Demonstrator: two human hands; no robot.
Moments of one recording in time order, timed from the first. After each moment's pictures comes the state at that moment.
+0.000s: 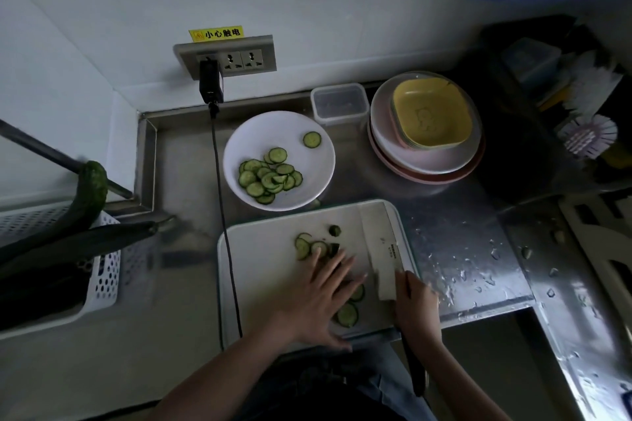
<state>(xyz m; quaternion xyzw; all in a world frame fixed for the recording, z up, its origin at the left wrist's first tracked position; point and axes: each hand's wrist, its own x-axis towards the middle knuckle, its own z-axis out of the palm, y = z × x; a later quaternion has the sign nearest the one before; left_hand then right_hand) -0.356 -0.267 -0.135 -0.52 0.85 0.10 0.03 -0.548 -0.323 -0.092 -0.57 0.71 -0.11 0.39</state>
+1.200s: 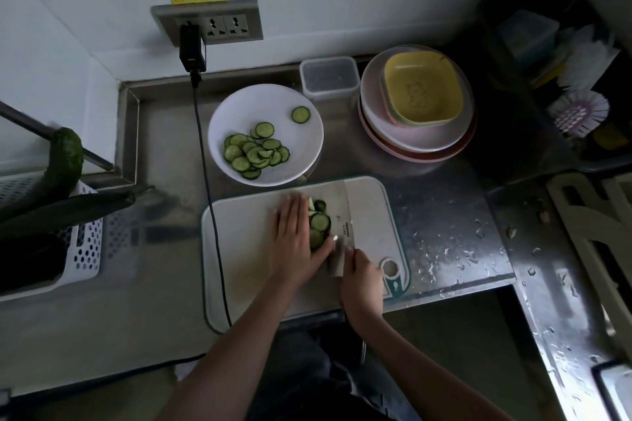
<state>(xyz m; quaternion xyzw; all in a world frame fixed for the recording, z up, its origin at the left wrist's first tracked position) -0.367 -0.297 -0.138 -0.78 0.59 0.13 -0.15 -0.497 -0.299 -0.088 -0.57 0.70 -0.12 0.43</state>
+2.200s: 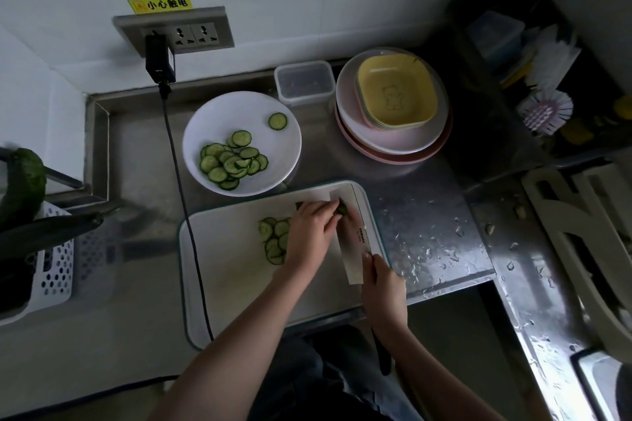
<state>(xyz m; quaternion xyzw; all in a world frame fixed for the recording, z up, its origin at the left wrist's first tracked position) -0.401 -0.356 -0.121 -0.71 0.60 0.17 -0.33 -0.553 -0.315 -0.091 -0.60 0.71 -0.10 0.36</state>
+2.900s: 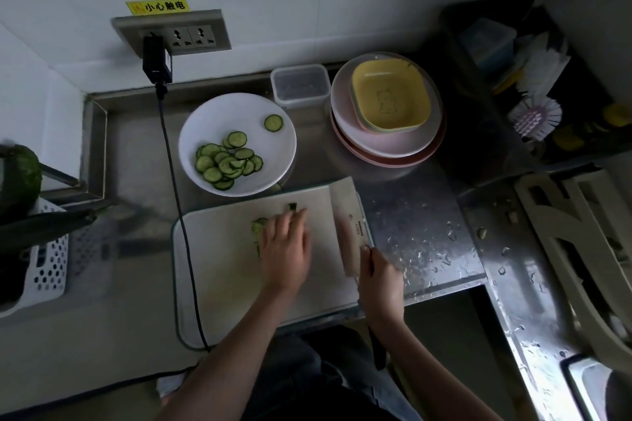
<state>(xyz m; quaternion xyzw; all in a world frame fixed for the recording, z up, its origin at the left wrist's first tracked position) -0.399 -0.316 -0.116 -0.79 0.56 0.02 -0.26 -0.558 -0.329 -0.084 -0.60 0.71 -0.11 0.35</state>
